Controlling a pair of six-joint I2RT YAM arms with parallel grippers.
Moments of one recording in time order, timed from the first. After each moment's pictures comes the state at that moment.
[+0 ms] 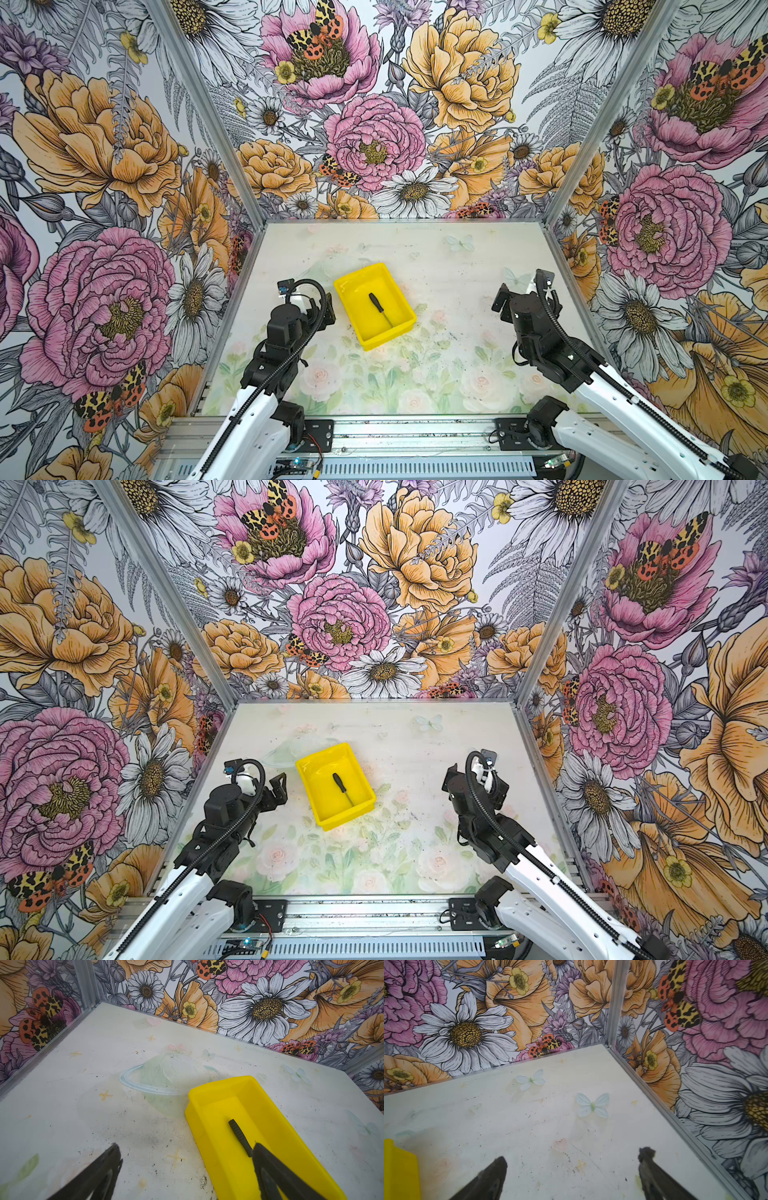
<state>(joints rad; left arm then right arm) -0.22 0.64 0.43 -0.17 -0.17 -0.35 0.57 0.71 0.65 -0.48 0.83 0.45</state>
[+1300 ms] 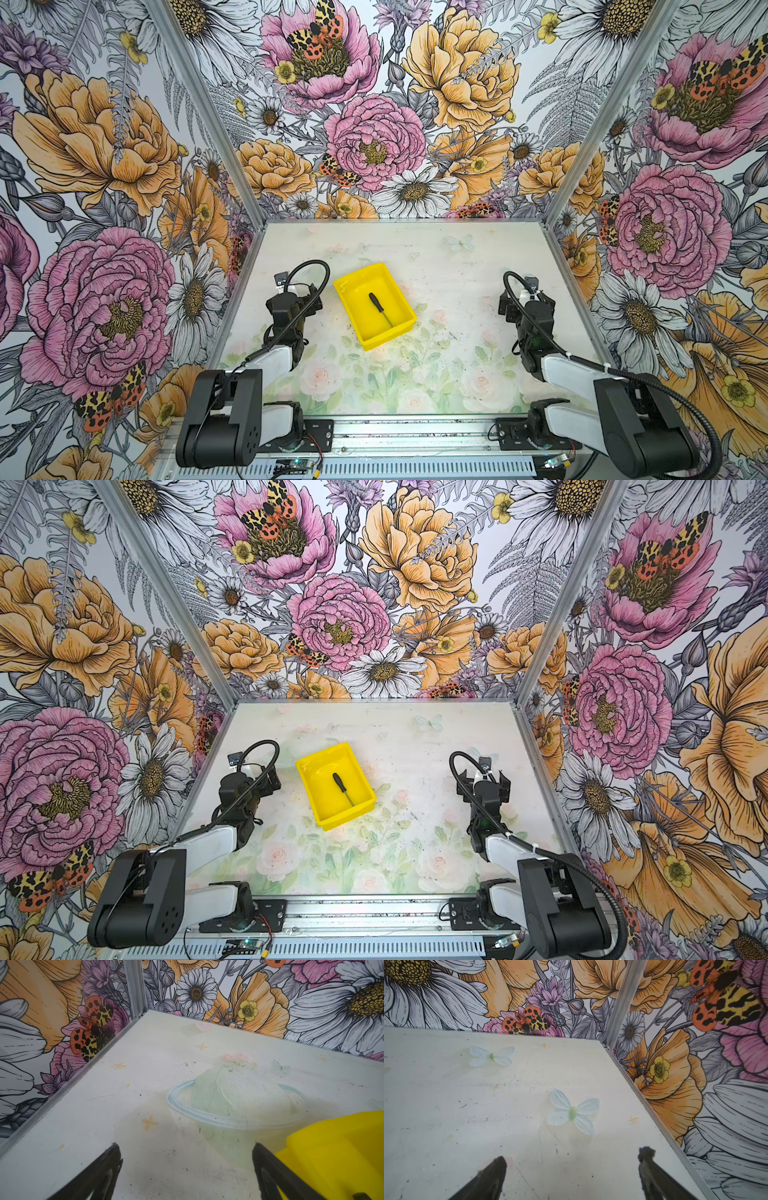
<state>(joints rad) 0.01 1.28 0.33 0.60 -0.19 -0.18 0.09 1.24 0.25 0.68 0.33 -0.06</state>
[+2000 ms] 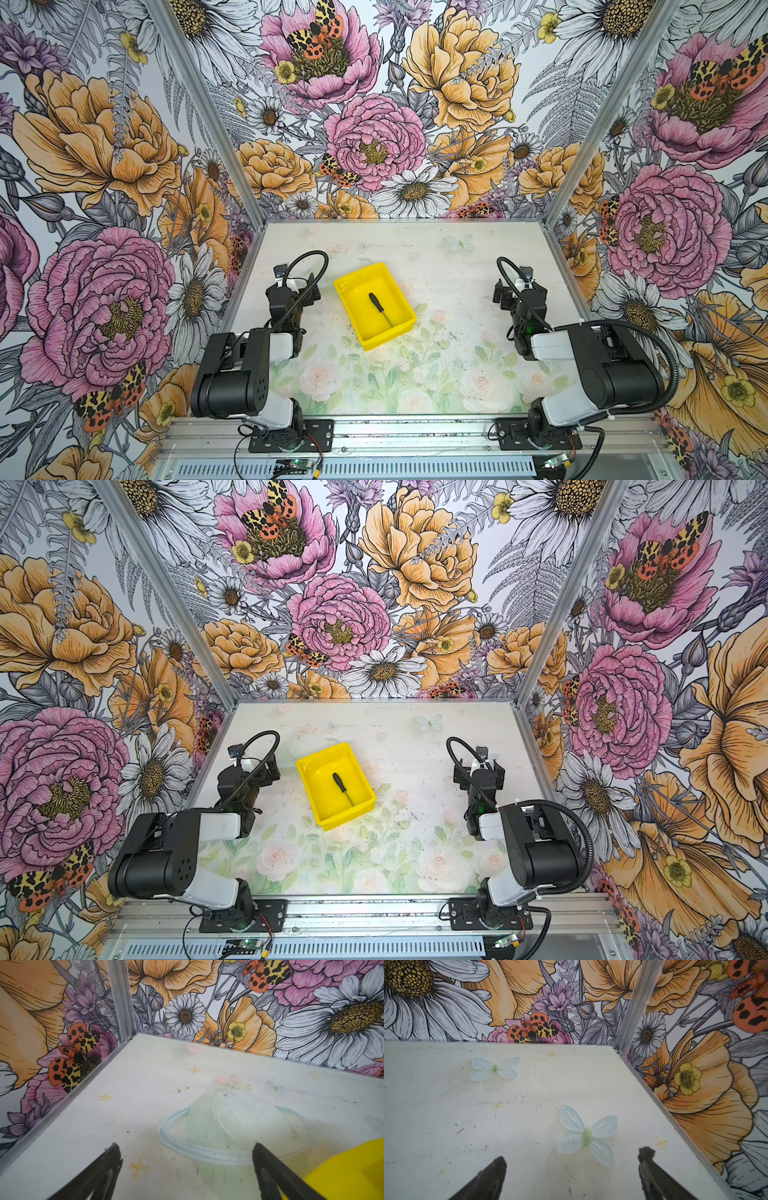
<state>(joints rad) 0.06 1.53 0.36 0.93 -0.06 -0.11 0.04 1.54 0.35 0.90 0.26 -0.03</state>
